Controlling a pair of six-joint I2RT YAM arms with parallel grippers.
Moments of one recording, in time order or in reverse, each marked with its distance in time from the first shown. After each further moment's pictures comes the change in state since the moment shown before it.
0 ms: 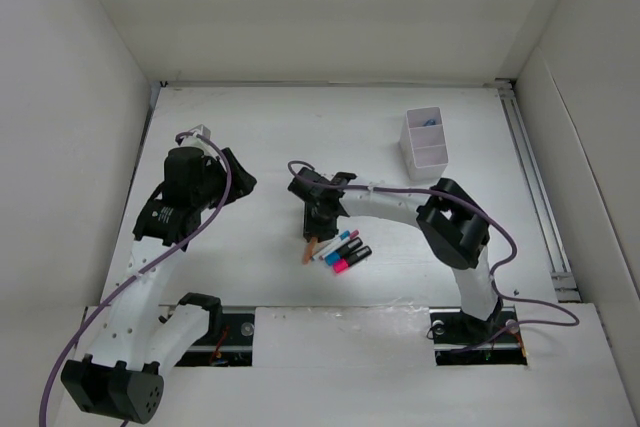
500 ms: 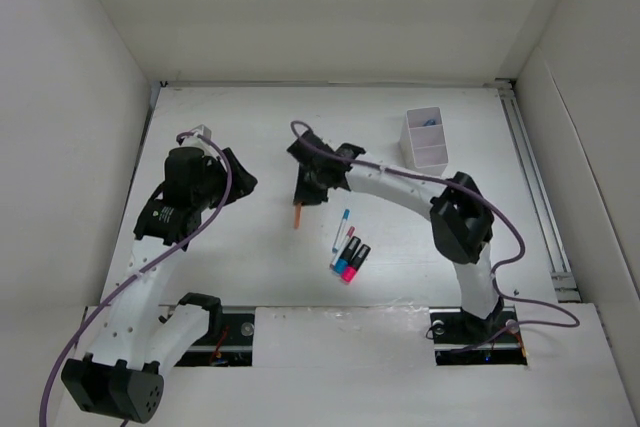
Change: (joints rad) left arm 0.000 0.002 -0.006 0.008 0.005 0.000; right arm -0.051 0.002 0.180 -0.004 -0.002 -0.002
